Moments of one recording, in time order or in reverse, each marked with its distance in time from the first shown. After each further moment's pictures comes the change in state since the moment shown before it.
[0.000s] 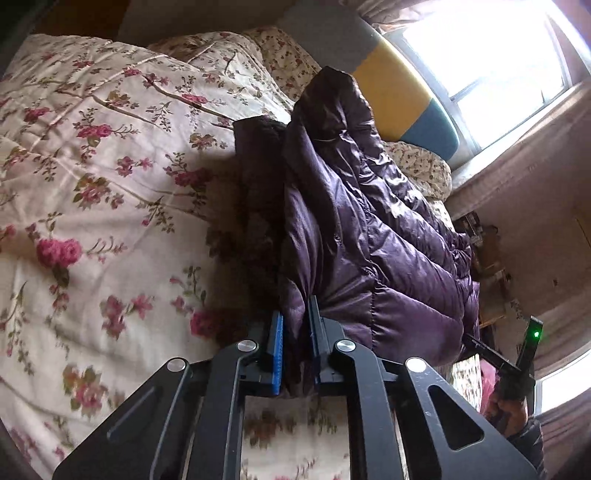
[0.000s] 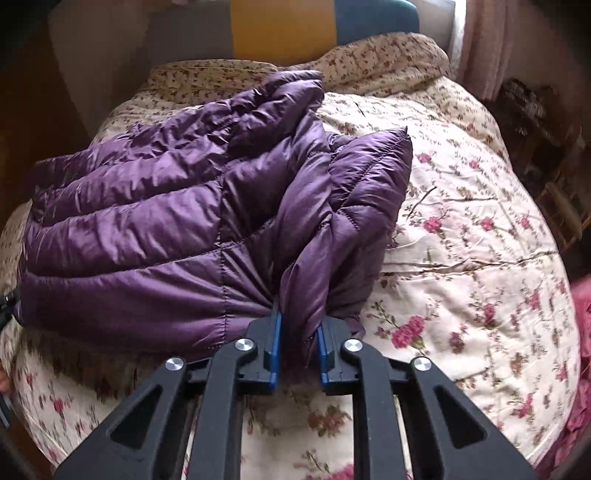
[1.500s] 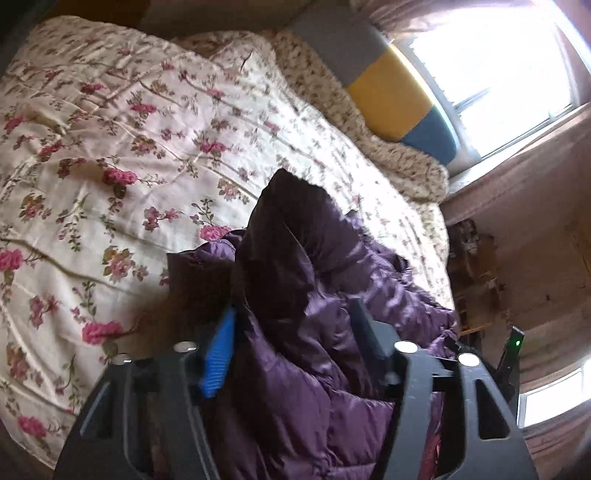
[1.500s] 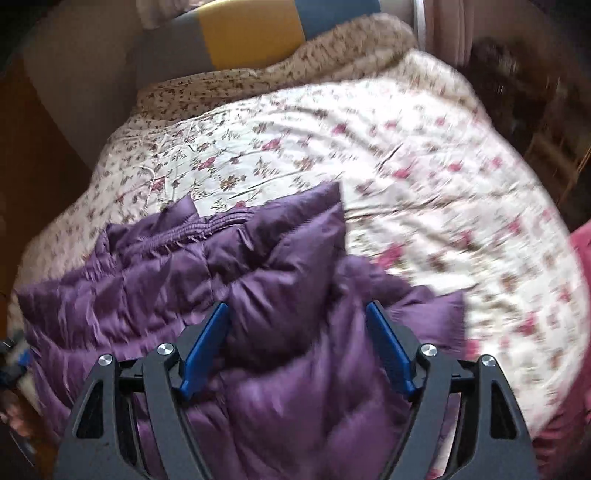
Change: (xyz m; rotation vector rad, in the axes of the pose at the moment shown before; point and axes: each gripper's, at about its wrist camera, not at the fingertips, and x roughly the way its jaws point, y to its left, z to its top) left arm -0.038 -0.016 -0.017 -0.092 0.030 0.033; right arm -0.022 -0.014 -0.017 0.233 0.036 0.095
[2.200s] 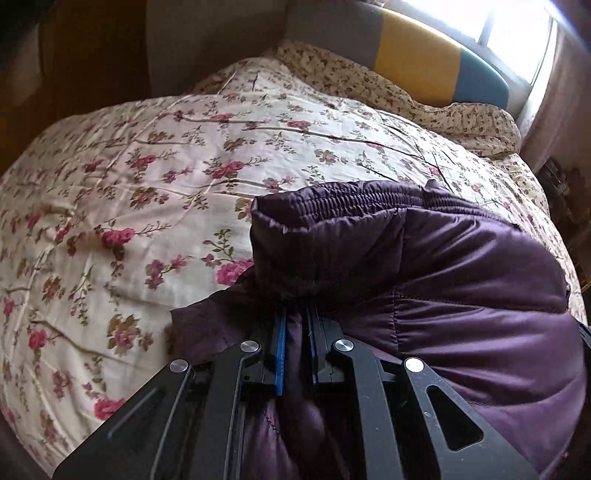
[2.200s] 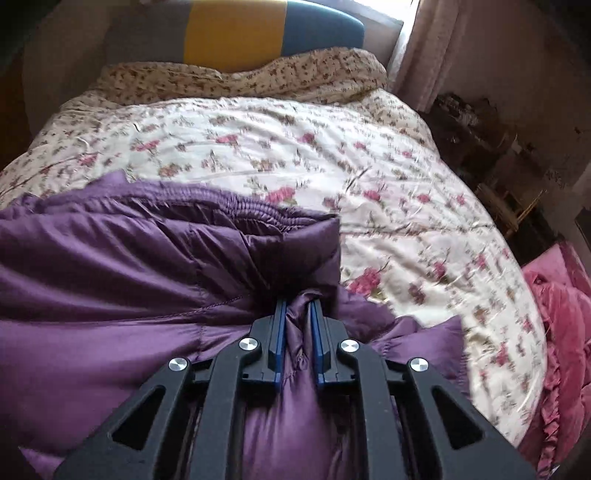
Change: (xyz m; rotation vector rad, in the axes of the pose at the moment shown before) left arm 0.074 -0.020 -0.010 0.314 -0.131 0.430; right arm 0.057 0.017 -0.023 -0.146 -0.153 -0.385
